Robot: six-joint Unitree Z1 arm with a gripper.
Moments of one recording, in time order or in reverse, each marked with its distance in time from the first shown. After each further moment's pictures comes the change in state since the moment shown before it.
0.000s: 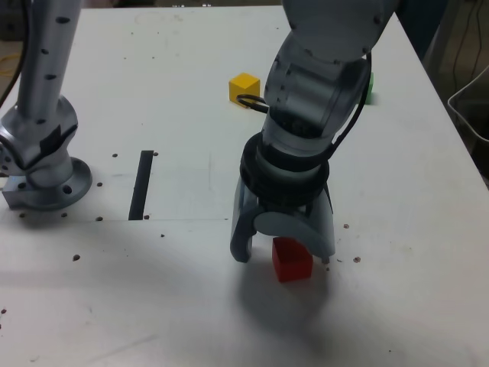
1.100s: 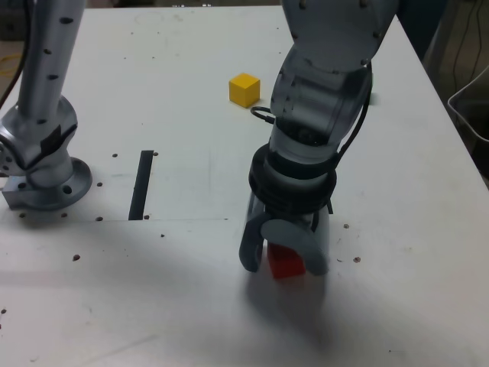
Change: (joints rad) arm 0.019 0.009 0.040 -0.097 -0.020 0.100
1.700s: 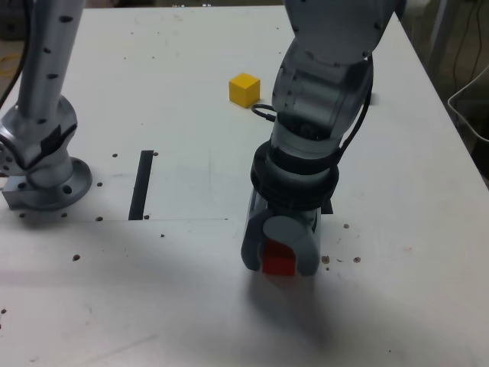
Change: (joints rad) arm 0.007 -0.004 -0.008 0.005 -0.006 -0.002
